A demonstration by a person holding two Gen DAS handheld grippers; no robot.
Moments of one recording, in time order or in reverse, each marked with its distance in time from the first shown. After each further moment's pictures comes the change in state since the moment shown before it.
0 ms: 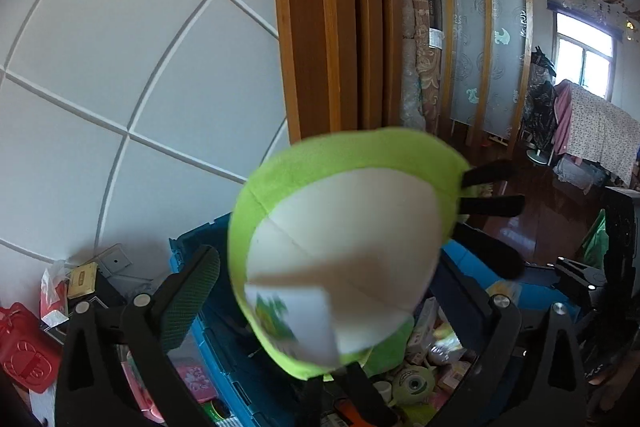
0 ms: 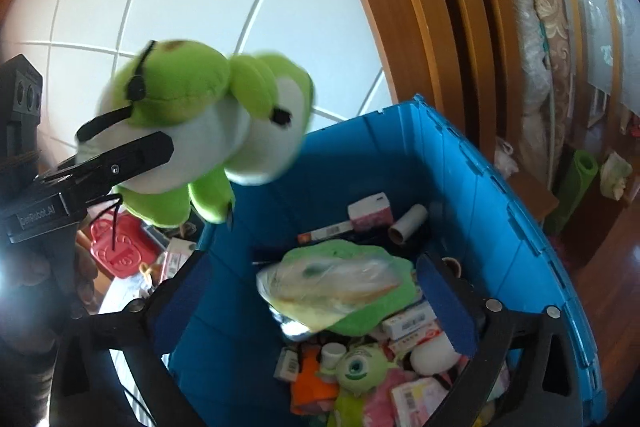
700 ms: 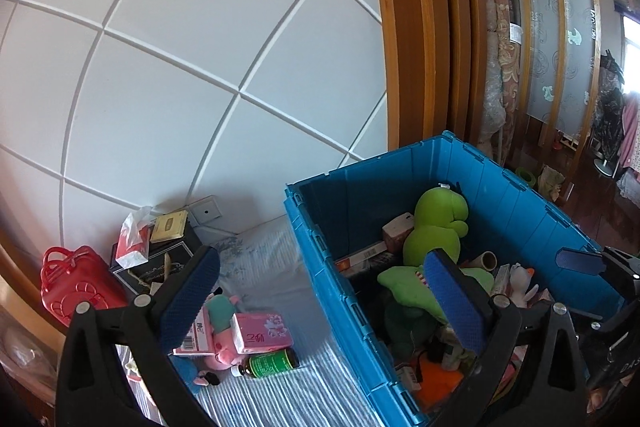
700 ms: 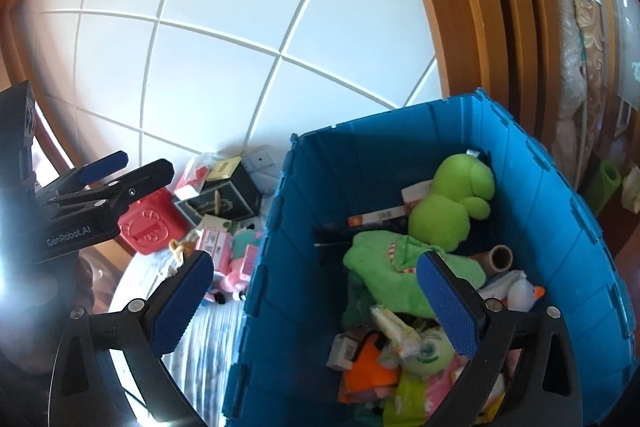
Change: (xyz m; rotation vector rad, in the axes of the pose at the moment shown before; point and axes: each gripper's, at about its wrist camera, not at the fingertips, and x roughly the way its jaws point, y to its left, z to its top) left arm -0.072 0.075 -0.062 -0.103 0.073 0.268; right arm 0.014 0.094 -0.017 -0.075 0.064 0.071
